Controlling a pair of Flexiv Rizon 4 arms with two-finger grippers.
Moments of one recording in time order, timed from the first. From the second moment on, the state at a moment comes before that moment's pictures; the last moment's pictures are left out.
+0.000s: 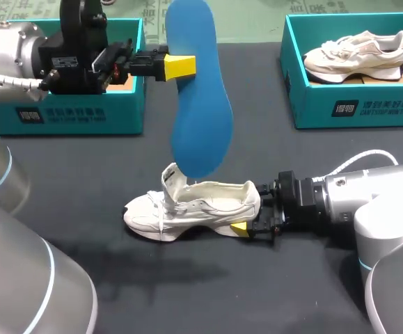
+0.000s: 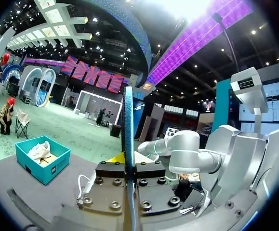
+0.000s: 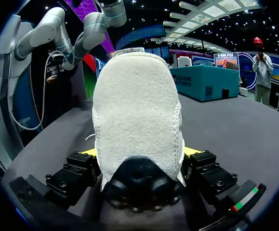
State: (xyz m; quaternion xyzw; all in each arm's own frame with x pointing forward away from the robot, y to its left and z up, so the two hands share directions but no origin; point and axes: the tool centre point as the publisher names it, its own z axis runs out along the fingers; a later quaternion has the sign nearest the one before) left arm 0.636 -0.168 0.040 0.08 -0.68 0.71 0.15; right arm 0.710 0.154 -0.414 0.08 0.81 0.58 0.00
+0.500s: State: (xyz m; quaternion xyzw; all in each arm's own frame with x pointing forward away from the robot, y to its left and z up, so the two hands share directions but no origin) left arm 0.620 -0.139 0.039 0.13 -0.69 0.70 0.16; right arm 0.710 0.153 -0.414 0.08 0.81 0.58 0.00
